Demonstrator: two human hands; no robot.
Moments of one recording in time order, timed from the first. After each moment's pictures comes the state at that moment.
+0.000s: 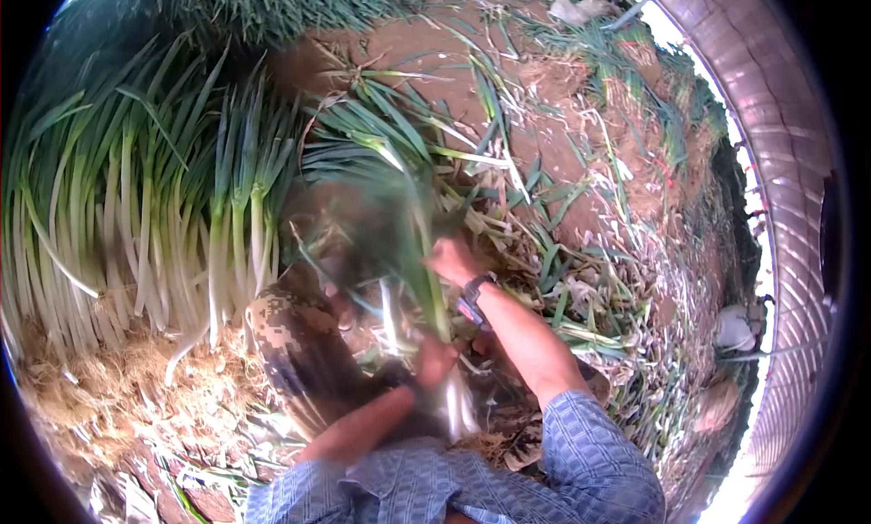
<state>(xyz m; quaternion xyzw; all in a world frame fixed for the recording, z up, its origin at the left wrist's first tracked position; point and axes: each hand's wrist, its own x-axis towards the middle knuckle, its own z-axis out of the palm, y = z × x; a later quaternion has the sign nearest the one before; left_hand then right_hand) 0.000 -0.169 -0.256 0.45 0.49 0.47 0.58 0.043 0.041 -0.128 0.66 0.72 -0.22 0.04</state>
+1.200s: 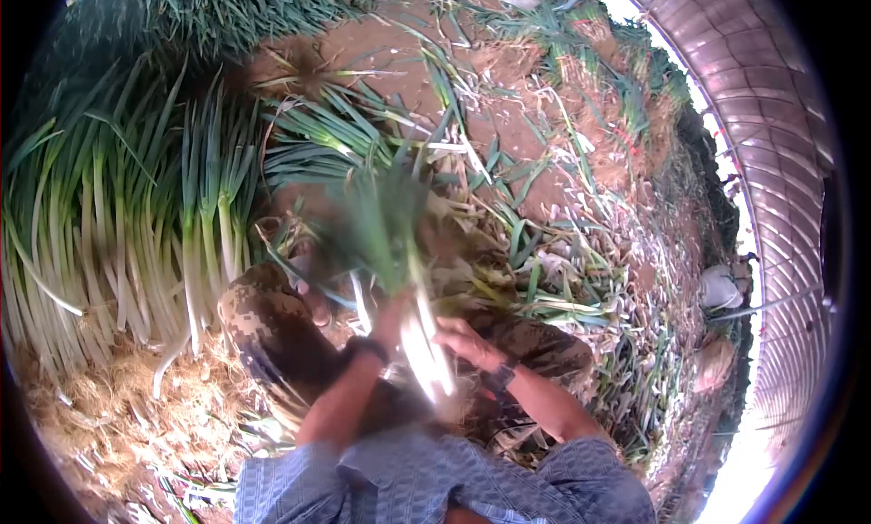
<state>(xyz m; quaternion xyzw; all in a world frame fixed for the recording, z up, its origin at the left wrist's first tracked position) -0.037 -0.116 -0.270 0.08 0.32 0.44 0.83 0.113 -0.159 -0.082 0.60 0.46 -0.64 -0.12</state>
